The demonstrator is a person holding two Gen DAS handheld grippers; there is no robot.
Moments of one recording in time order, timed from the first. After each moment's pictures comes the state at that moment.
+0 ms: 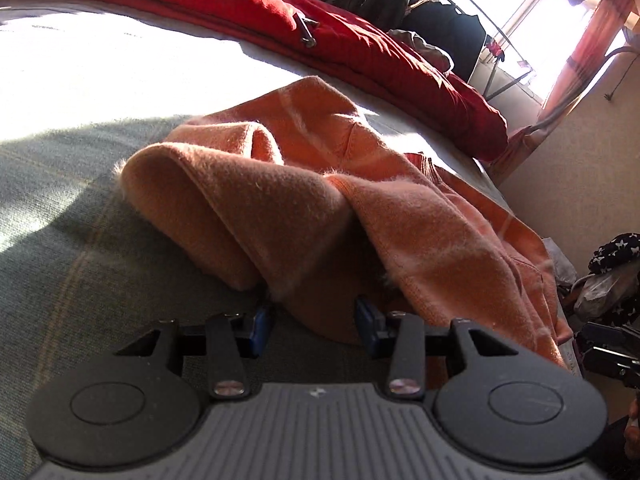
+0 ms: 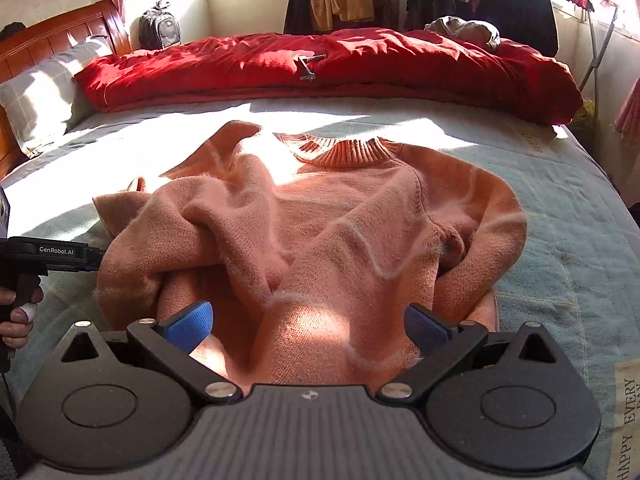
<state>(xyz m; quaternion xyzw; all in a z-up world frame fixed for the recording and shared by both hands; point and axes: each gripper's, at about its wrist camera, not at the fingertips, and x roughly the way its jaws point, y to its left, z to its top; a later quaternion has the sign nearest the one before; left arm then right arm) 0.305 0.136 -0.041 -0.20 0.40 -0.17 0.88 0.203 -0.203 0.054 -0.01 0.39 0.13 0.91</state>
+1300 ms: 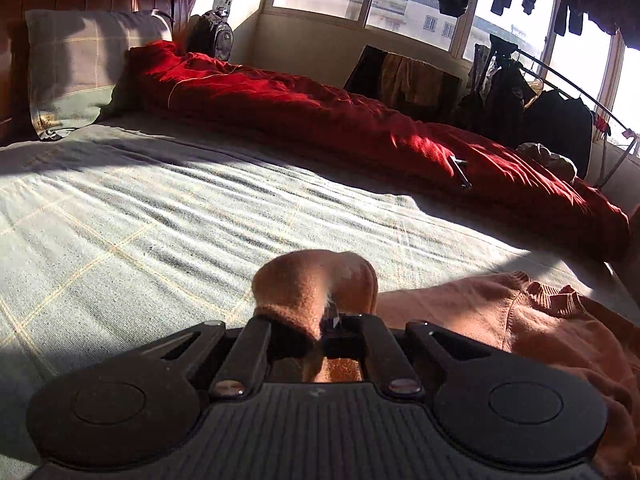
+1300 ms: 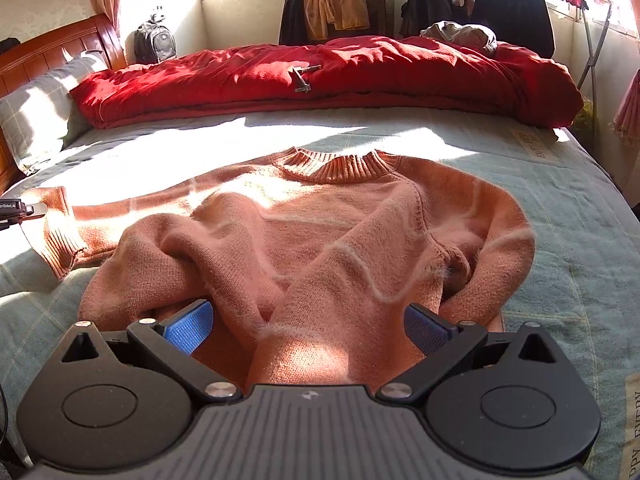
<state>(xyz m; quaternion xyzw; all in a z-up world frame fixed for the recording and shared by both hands) 0.283 0.271 0.038 -0.13 0.28 0.07 0.95 0.224 -0.205 0.051 0.00 0.37 0.13 0.92</state>
